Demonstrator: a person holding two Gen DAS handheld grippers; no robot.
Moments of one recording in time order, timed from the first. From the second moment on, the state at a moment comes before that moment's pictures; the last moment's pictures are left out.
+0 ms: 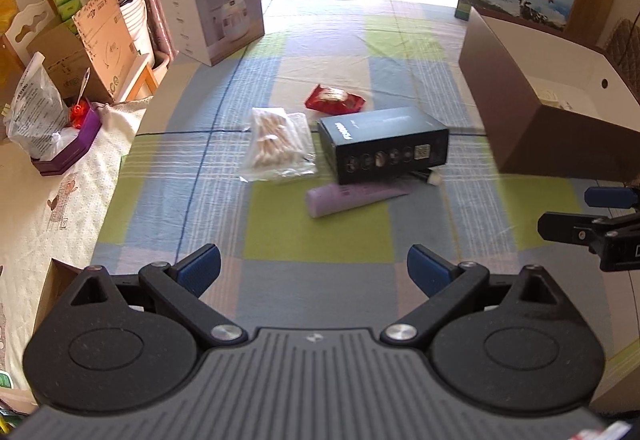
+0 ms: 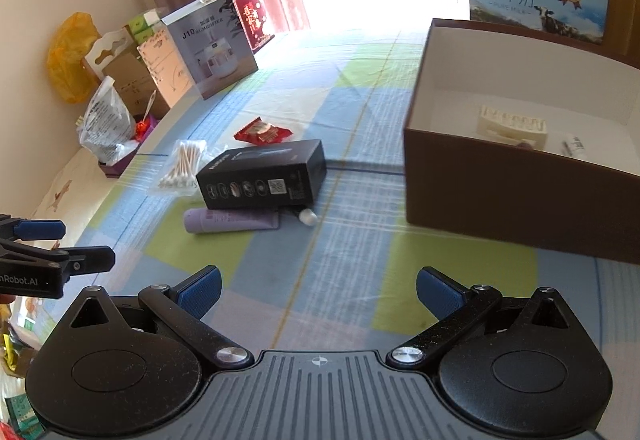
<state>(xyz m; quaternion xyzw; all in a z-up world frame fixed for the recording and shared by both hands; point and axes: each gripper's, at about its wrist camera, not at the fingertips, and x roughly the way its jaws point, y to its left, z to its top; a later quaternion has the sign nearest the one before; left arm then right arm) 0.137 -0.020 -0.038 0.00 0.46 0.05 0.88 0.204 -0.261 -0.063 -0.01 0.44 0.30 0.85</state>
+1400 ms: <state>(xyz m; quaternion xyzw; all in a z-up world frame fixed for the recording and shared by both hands) 0.236 0.078 -0.080 0.02 0.48 0.00 0.88 0.274 -0.187 -0.143 0.37 0.47 0.17 0.78</state>
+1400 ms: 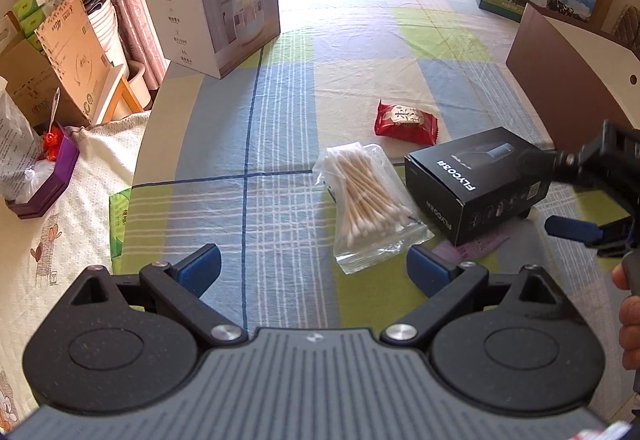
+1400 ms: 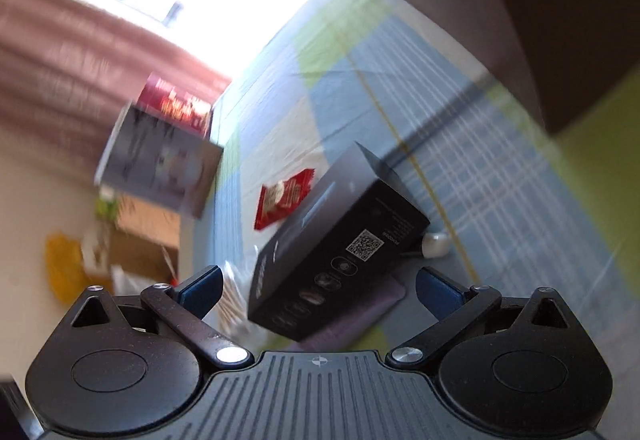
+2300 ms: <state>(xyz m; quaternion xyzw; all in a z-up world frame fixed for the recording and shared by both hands) 0.256 0.088 -0.084 0.01 0.47 -0.02 0.88 0.344 -0.108 -0.085 -0.02 0.44 0.21 0.87</state>
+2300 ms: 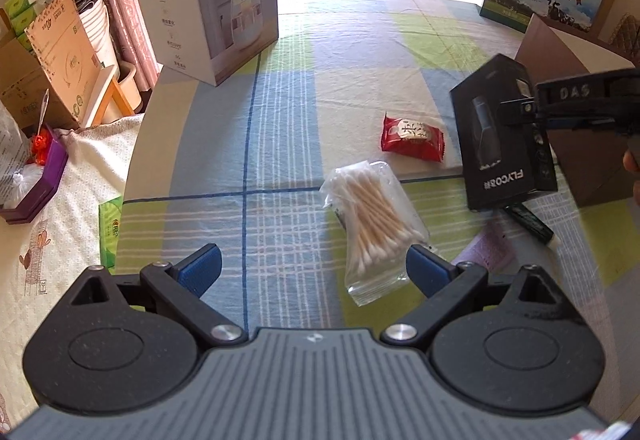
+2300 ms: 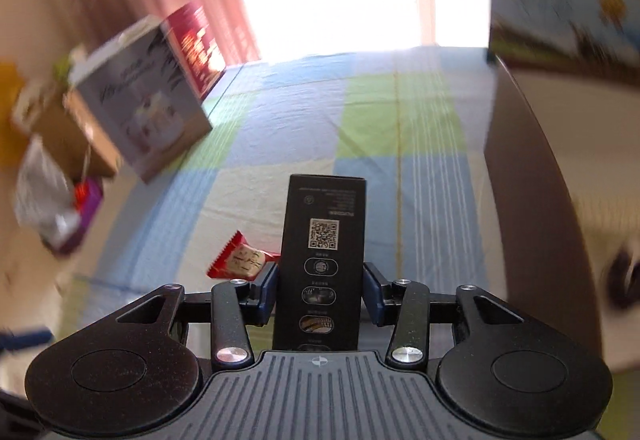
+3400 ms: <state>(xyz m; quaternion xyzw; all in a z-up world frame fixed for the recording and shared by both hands) 0.316 0.069 -0.121 -0.05 0.51 -0.04 0.86 0.351 -0.097 -0.111 -0.10 0.46 0.25 0.85</state>
